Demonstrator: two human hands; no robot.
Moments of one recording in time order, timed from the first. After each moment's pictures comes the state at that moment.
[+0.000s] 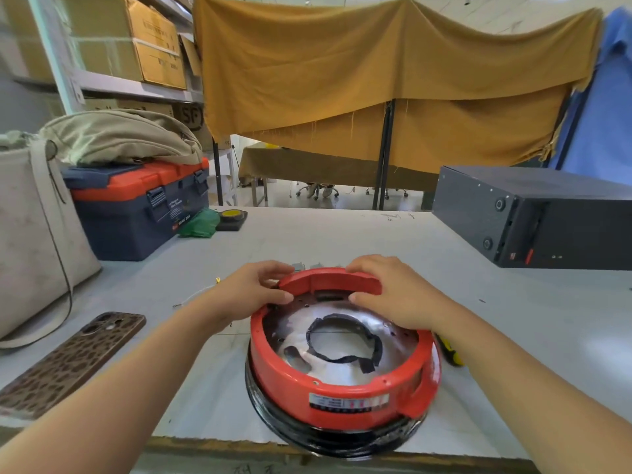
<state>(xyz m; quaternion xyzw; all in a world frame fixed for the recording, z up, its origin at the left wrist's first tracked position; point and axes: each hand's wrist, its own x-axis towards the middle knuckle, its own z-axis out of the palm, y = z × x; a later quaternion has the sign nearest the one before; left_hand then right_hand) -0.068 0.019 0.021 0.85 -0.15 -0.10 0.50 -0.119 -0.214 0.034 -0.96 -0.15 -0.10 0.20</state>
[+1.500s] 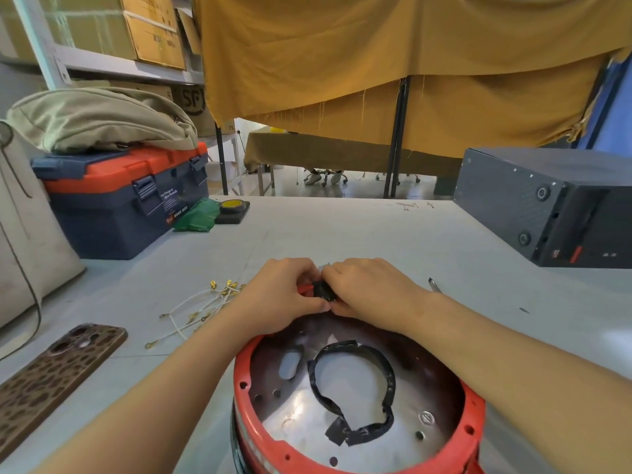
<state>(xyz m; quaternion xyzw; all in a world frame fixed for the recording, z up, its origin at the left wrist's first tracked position) -0.043 -0.017 0.016 0.92 -0.25 0.06 0.31 -0.046 -0.186 0.010 -0.92 -0.32 -0.20 -0.08</state>
